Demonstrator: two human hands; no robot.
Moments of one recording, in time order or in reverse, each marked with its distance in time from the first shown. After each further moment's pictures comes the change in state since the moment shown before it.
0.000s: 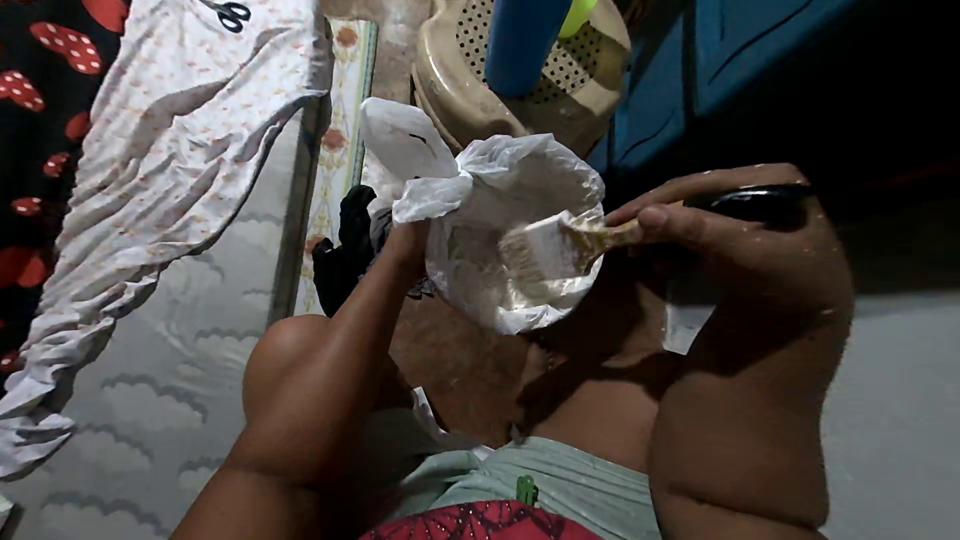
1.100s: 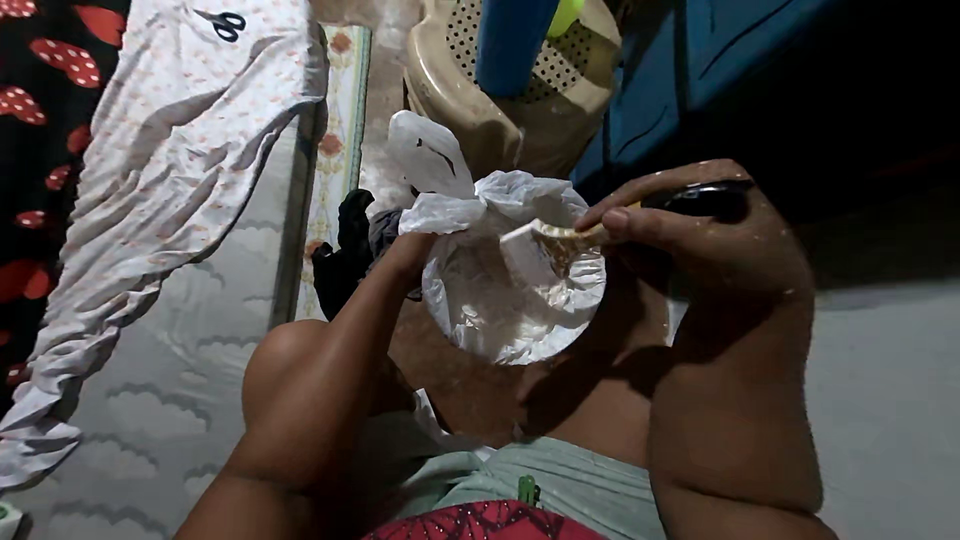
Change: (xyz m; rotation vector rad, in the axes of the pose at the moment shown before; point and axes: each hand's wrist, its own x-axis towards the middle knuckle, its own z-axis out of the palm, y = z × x) left_hand 0.029 -0.064 -0.021 0.028 -0.262 -0.015; right_hand 0.009 0.009 0.007 0.070 -0.082 -0.014
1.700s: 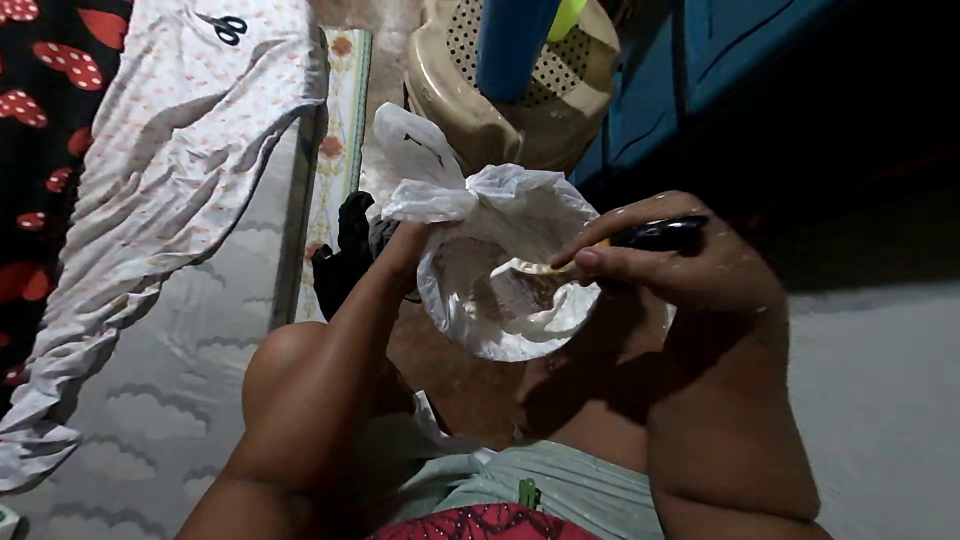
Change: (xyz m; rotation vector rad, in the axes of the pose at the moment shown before) left_hand -0.018 0.064 0.024 -0.045 0.133 0.113; right_hand -0.002 -0.003 0.013 0.026 -0.121 0.040
